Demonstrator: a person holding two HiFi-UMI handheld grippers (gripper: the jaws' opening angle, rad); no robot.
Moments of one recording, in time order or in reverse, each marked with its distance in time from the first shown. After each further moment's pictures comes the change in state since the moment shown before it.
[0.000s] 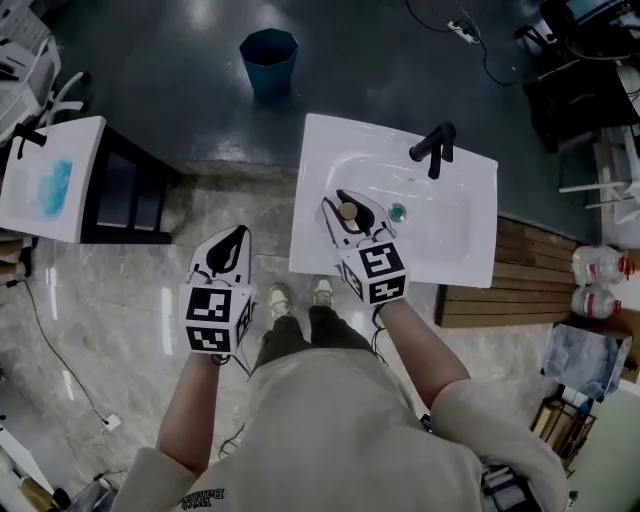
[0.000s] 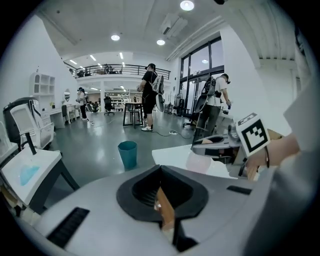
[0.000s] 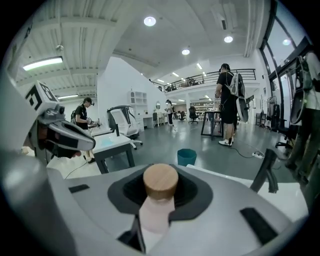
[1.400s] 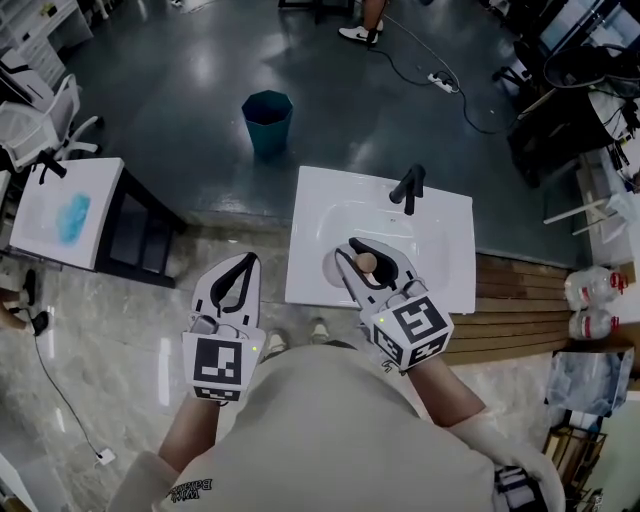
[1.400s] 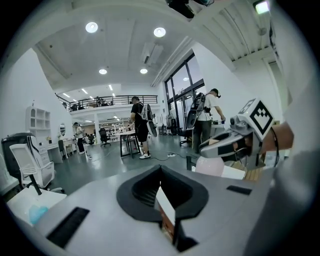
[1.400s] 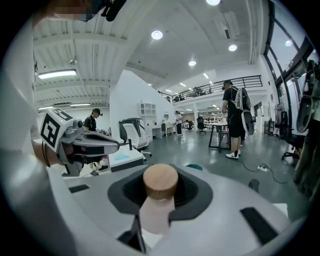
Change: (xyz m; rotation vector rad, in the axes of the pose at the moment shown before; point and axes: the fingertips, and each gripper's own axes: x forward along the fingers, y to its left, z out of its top) left arm -0.099 -0.052 0.109 0.207 -0.287 0.013; right arm -0.134 0.034 0.111 -0.036 -0.111 0.084
